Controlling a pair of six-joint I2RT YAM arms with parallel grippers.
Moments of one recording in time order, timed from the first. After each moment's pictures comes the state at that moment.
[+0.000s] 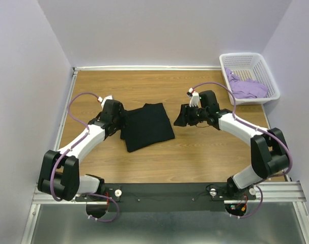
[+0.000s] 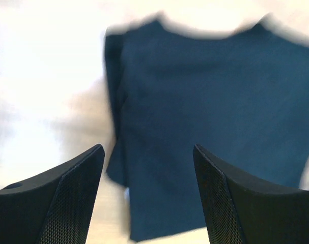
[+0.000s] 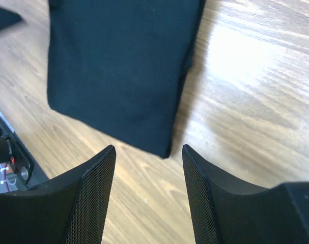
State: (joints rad) left arm -0.30 1.32 0.80 -0.29 -0.15 -0.63; right arm 0.40 1.57 0.93 -0.12 -0.51 0.29
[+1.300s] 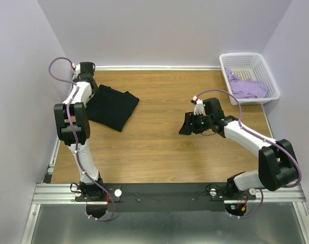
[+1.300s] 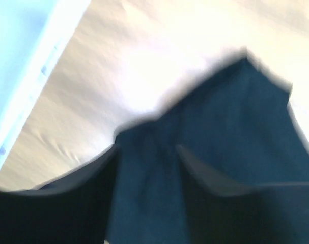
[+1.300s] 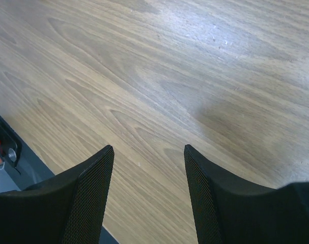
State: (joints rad) left arm 0.07 2.02 1.57 -0.44 -0.37 -0.34; right arm 0.40 1.40 0.80 -0.22 -0.46 0.27
